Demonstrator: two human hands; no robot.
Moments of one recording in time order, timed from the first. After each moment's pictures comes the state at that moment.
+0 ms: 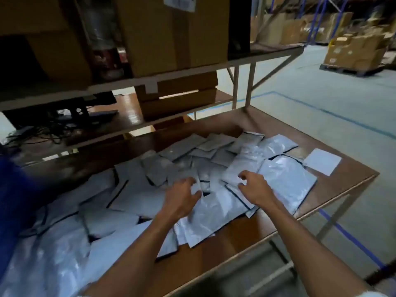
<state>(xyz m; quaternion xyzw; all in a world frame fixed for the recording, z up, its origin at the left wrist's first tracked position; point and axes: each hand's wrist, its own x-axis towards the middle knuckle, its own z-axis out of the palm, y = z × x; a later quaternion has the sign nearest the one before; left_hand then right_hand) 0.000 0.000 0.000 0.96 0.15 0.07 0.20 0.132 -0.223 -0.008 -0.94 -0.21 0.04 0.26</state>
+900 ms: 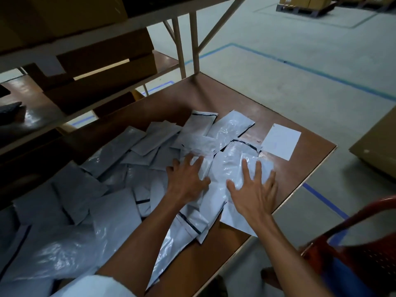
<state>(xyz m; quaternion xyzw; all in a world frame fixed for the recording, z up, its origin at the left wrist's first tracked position) 0.203 -0.114 -0.030 1.00 0.05 -0.04 0.06 0.192 -0.317 -0.057 -0.99 0.03 -0.02 0.11</state>
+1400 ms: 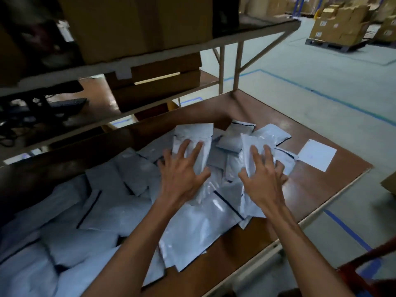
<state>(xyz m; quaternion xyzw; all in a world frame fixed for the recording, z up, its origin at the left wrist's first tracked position) 0.069 -0.010 0.056 0.98 0.12 0.15 0.08 0.143 -0.229 0.023 -0.96 -0.10 -0.10 0.24</state>
